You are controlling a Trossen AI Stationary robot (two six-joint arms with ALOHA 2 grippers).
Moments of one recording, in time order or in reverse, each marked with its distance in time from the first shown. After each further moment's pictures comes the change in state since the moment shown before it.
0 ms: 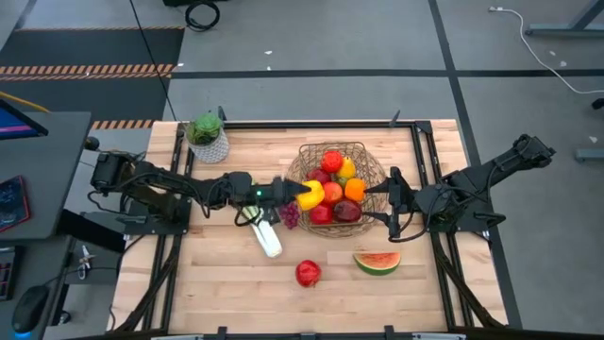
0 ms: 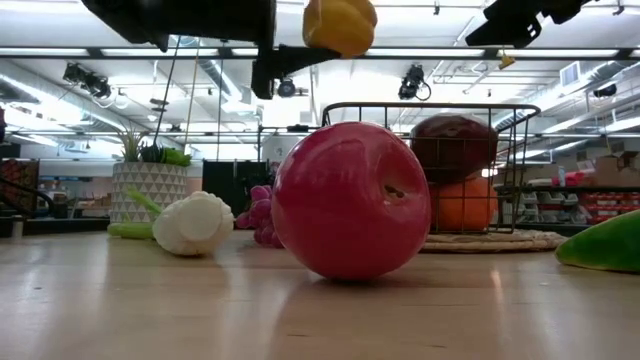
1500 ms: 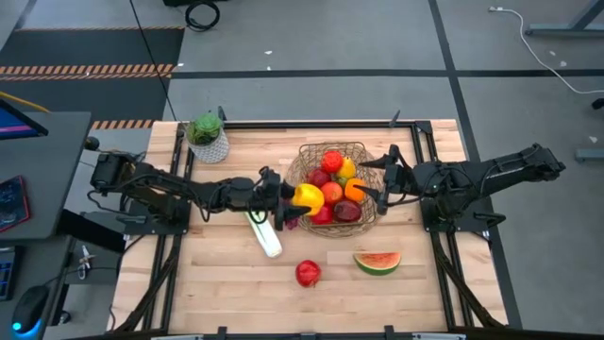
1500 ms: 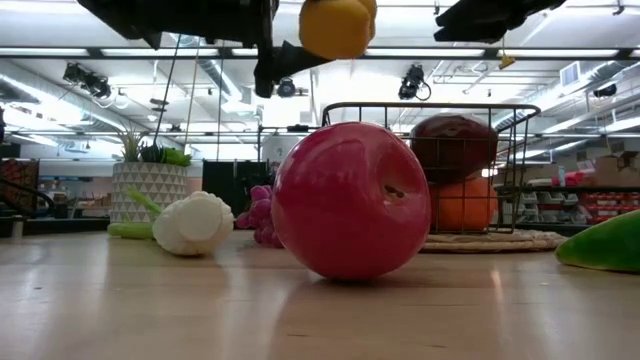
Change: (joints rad) left arm -0.052 0.000 0.000 -0.067 0.001 -2.276; right arm -0.251 0.000 0.000 0.204 -0.043 -0.243
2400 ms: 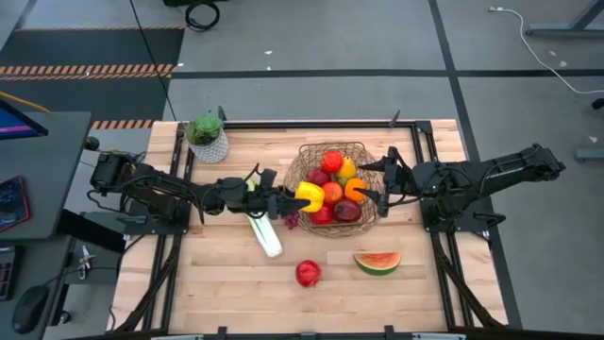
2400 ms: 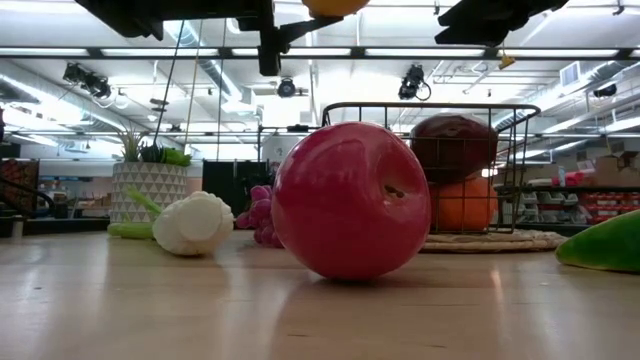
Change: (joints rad) left arm -0.021 0.000 -0.001 0.179 -0.001 -0.424; right arm 0.002 0.000 0.000 -0.021 -0.035 0.056
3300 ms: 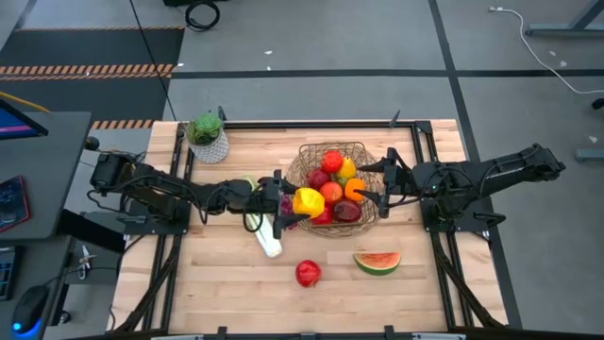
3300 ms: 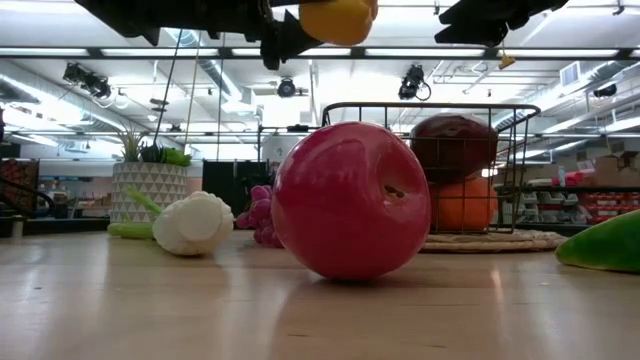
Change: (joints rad) left arm 0.000 0.000 0.000 -0.135 -0.001 0.960; right arm 0.000 0.000 0.000 -0.001 -0.027 0.002
